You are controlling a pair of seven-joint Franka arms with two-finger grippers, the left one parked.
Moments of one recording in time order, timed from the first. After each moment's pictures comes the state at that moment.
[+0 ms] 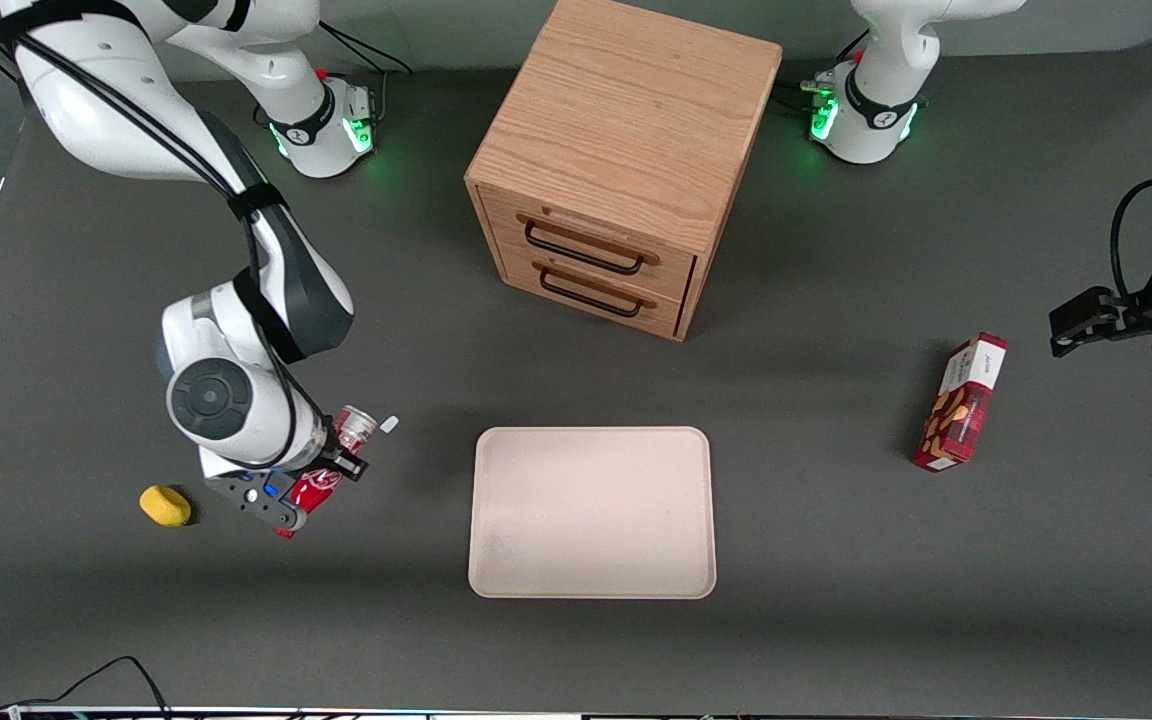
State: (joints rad) arm 0.06 0.61 0.31 -1.37 -0.27 1.90 0.84
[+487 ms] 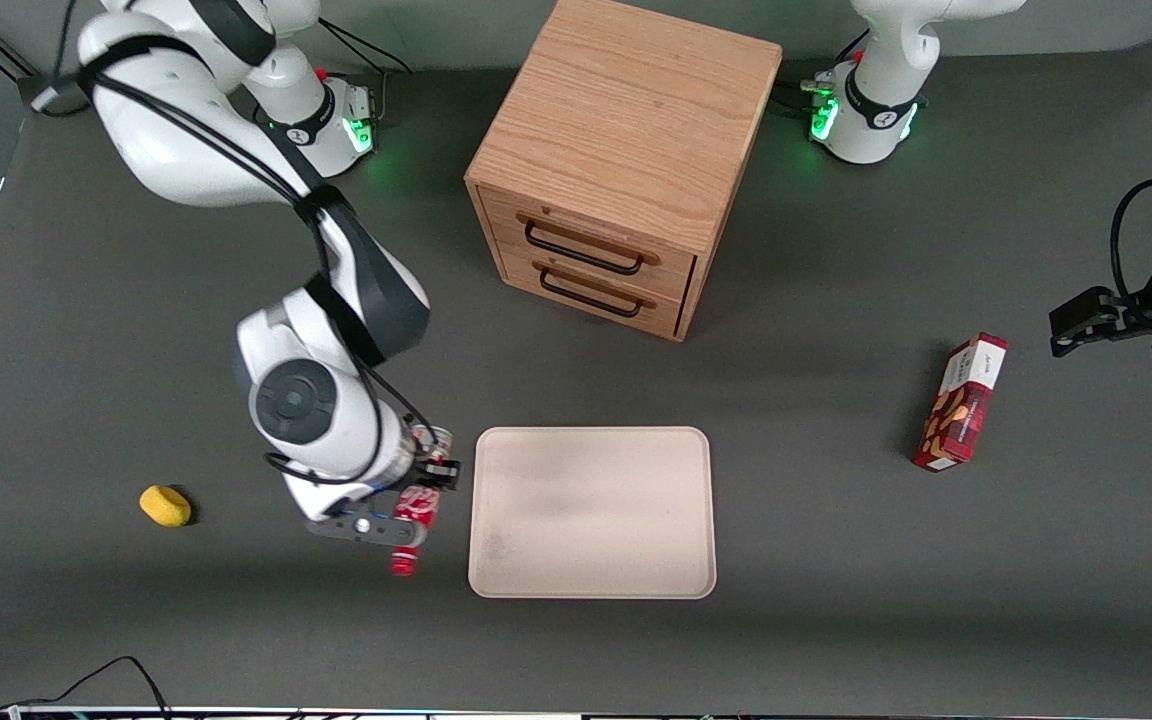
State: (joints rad) arm 0.20 0.88 0.38 -1.03 -0.27 1.89 0.63
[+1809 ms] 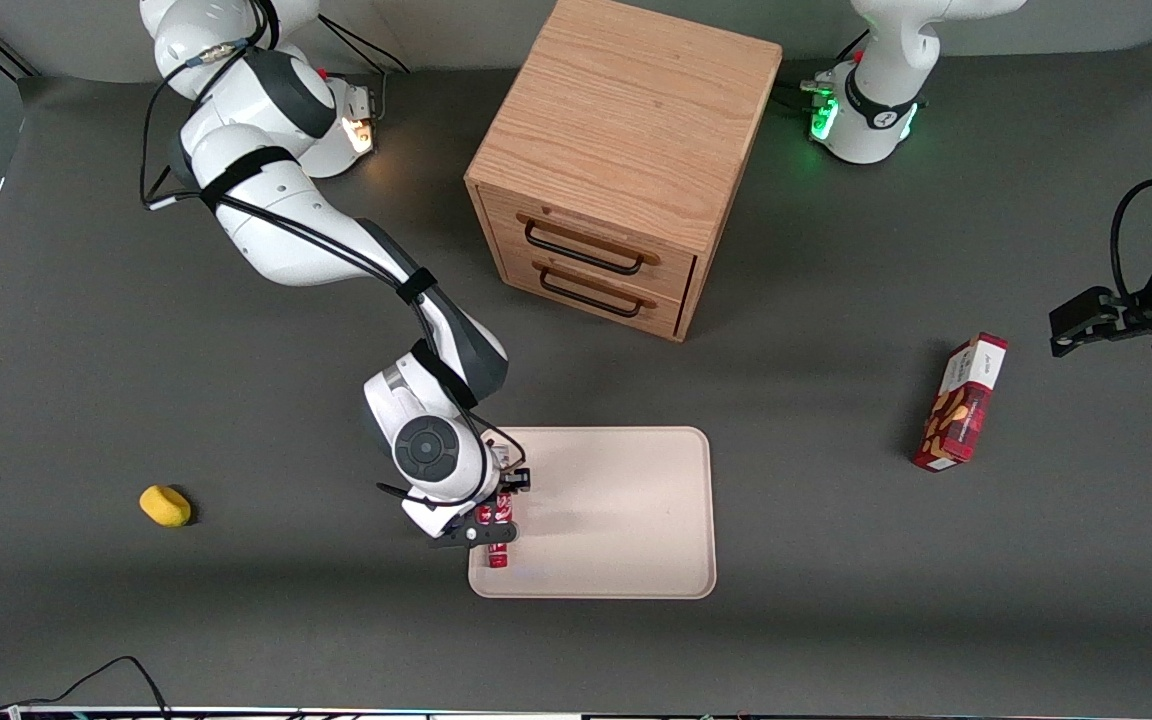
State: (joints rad) arm 0.29 1.13 0.35 -0.96 -0.32 2.03 0.54
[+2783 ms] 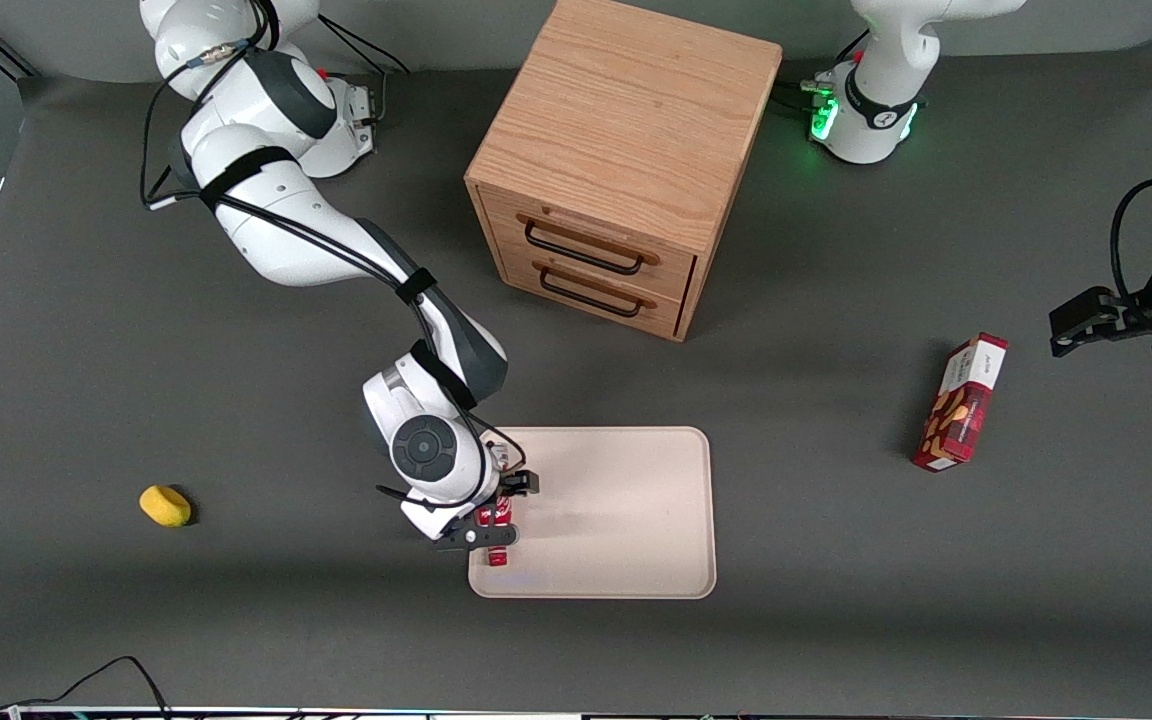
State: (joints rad) arm 0.29 1.13 0.35 -0.94 -0.32 2.04 0.54
